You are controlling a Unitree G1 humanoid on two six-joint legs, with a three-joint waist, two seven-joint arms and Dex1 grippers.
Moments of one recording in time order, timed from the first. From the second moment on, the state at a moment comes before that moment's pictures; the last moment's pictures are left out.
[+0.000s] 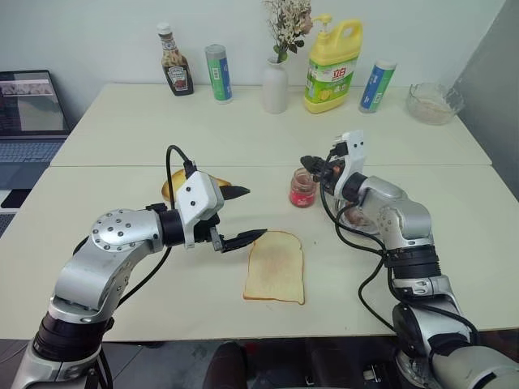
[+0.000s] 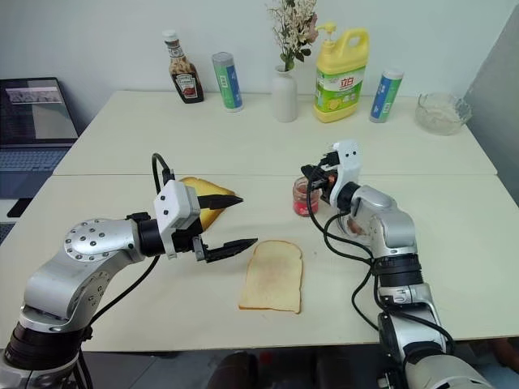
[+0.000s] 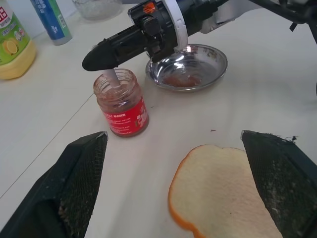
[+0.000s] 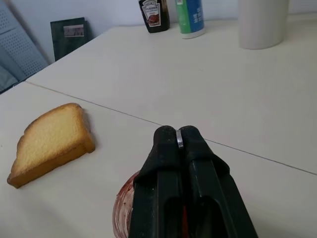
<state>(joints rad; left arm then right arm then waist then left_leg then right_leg) -0.32 0.74 0.00 -0.48 -0.45 0.54 -0.89 -0.74 -0.19 -0.08 0.20 0.34 0.63 0.49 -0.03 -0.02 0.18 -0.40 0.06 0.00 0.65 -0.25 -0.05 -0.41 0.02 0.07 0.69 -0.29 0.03</state>
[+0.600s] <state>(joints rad) -0.32 0.74 -0.02 -0.46 -0.44 0.53 -0.91 -0.74 -0.14 -0.23 0.20 0.50 0.73 0.37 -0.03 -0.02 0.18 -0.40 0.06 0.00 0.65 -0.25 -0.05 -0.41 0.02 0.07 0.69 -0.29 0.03</state>
